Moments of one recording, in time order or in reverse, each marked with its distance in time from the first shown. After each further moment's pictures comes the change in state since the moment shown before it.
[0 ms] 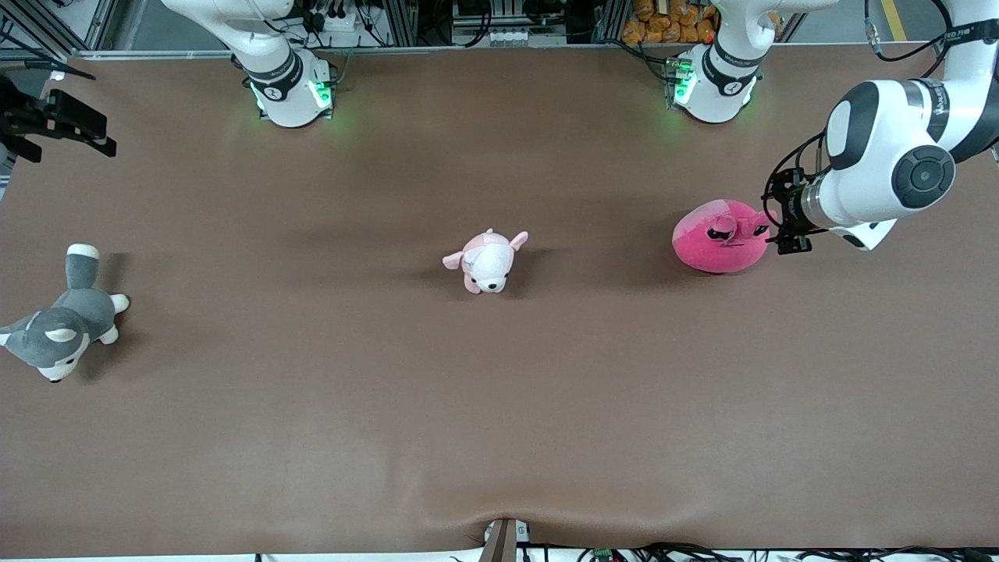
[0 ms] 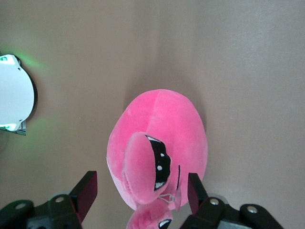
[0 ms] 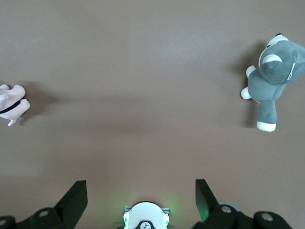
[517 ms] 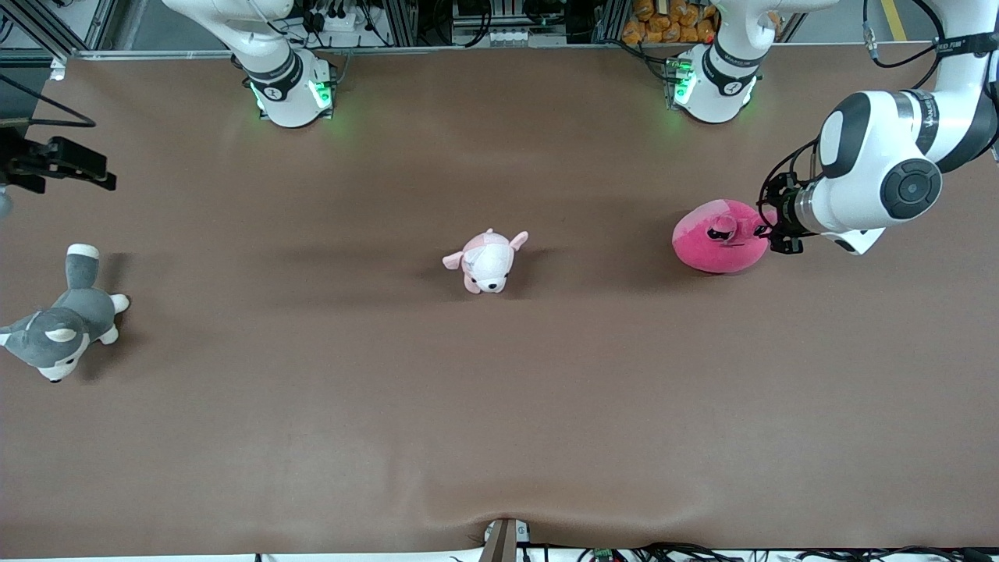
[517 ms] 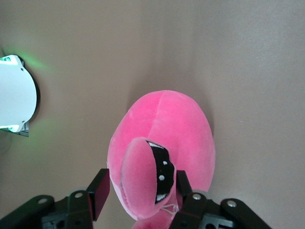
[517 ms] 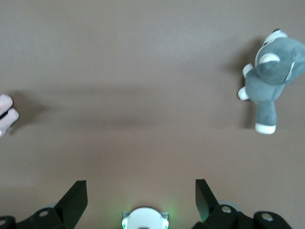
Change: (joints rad) left arm 0.000 0.031 0.000 -0.004 0.000 0.004 0.000; right arm -0.043 0.076 -0.003 0.024 -0.005 0.055 -0.001
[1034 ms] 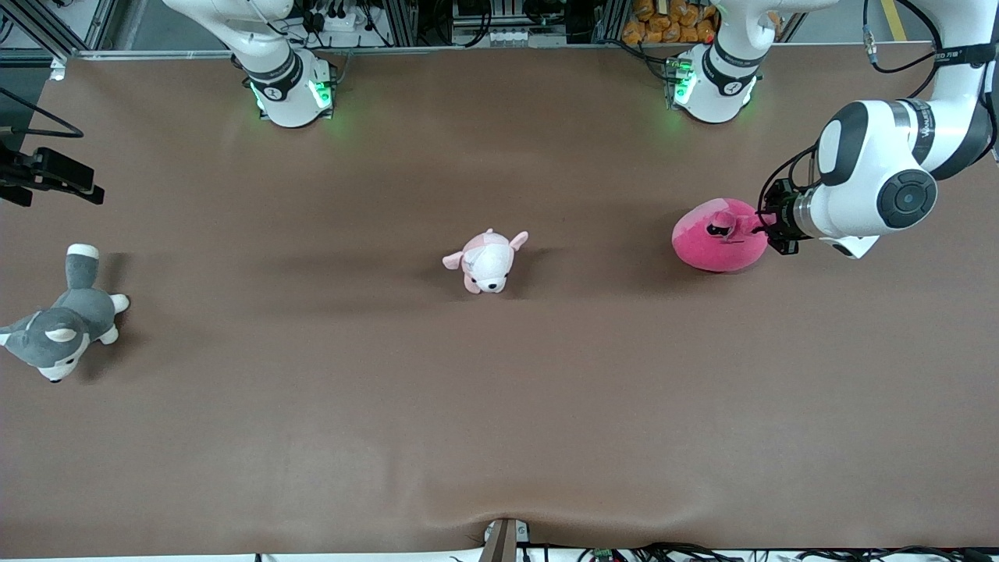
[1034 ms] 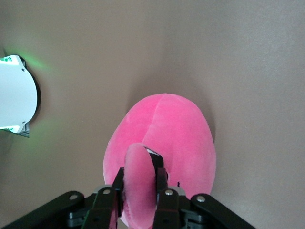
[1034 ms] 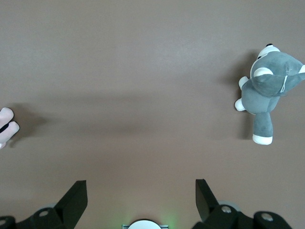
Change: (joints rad) left arm 0.010 0.023 0.000 0.000 0.000 0.004 0.000; right arm -0.002 0.013 0.001 0.015 0.000 0.022 0.000
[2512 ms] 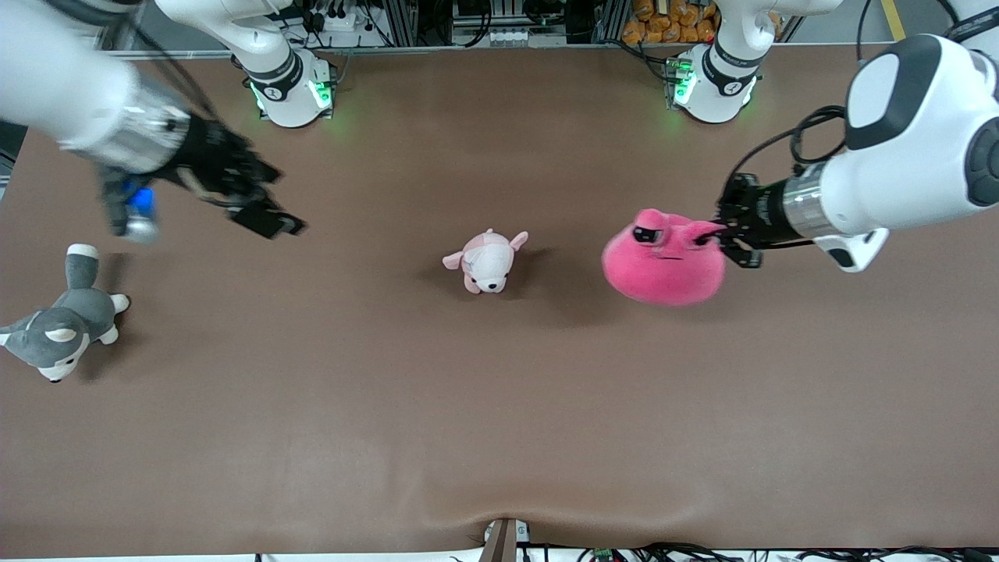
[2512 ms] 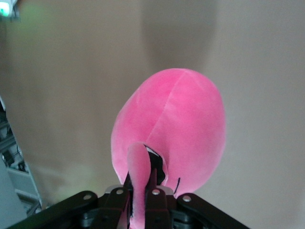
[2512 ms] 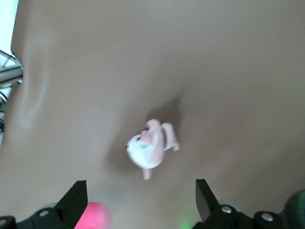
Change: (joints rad) left arm -0.167 0.147 -0.022 0.659 -0.373 -0.323 -0.134; right arm 0.372 0.078 0.033 0.002 0.341 0.261 1.537
